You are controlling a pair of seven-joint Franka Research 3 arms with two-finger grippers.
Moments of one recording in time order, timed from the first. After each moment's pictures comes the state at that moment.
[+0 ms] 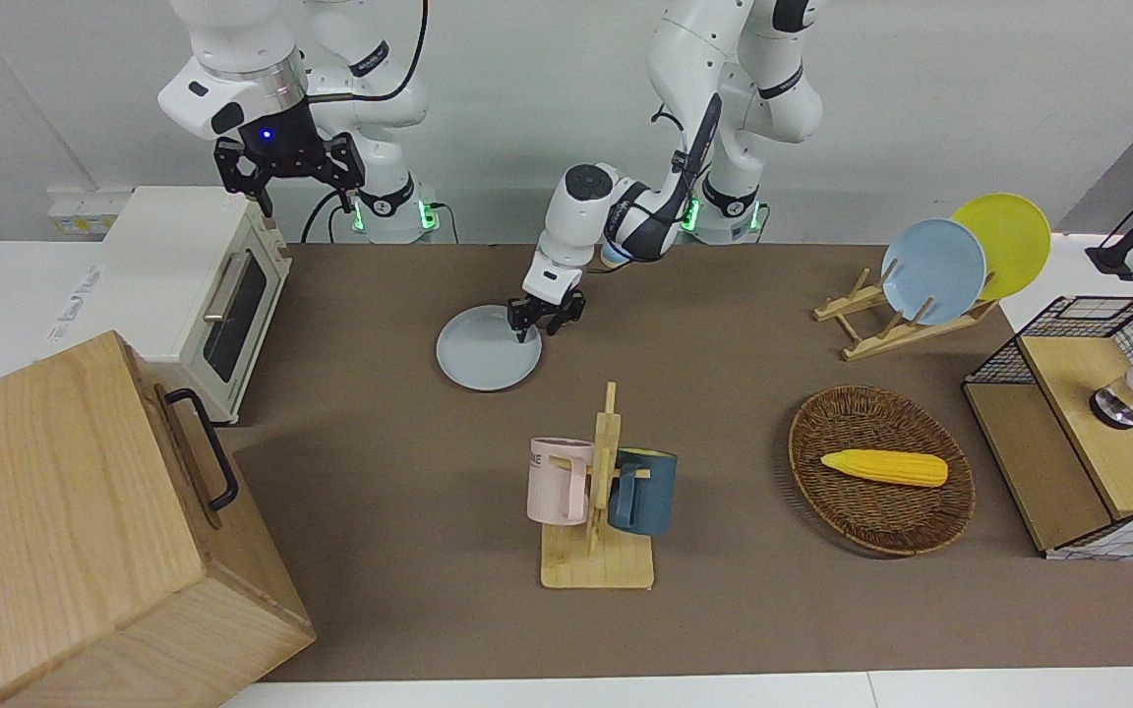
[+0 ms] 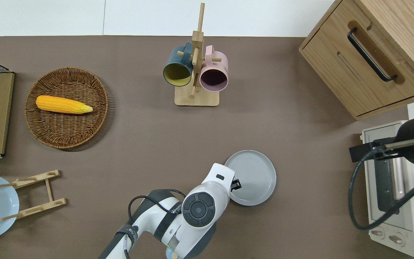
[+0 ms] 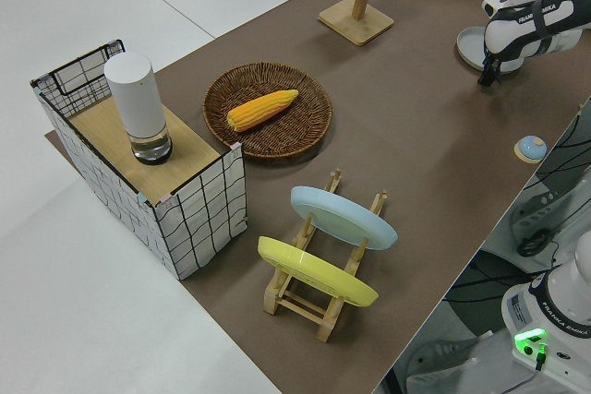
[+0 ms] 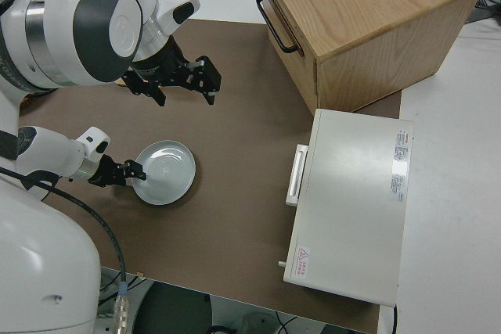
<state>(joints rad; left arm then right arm) -0.62 0.25 -0.21 -2.22 -0.16 2.66 -1.00 -0.05 -0.06 0.16 -1.54 -0.04 1.40 0.01</state>
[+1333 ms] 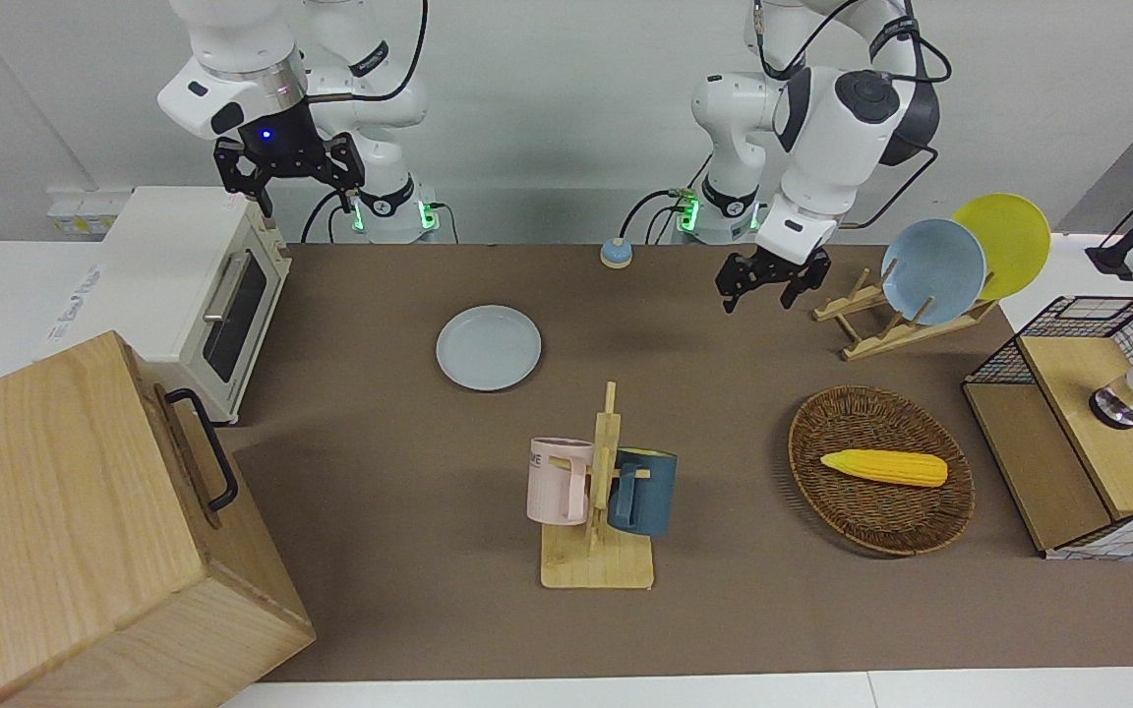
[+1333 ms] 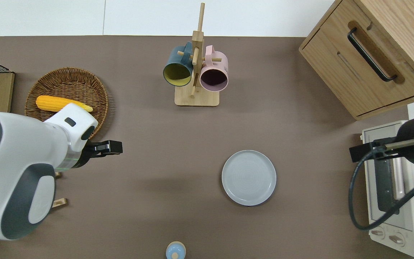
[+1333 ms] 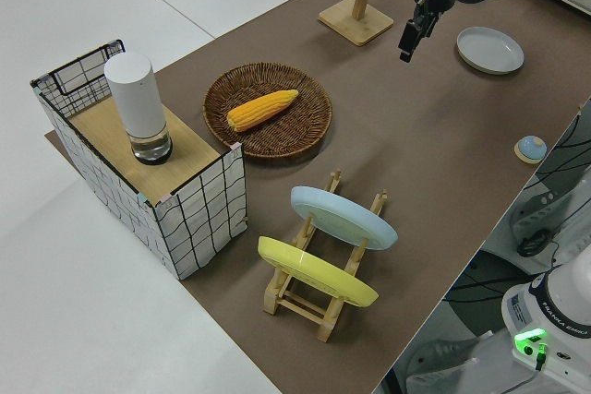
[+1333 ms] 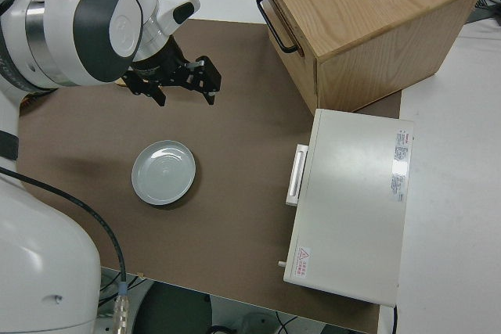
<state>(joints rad) -0.04 -0.12 -0.17 -2.00 -0.08 1.92 -0.28 -0.05 -0.06 0.16 -1.54 -0.04 1.40 0.01</state>
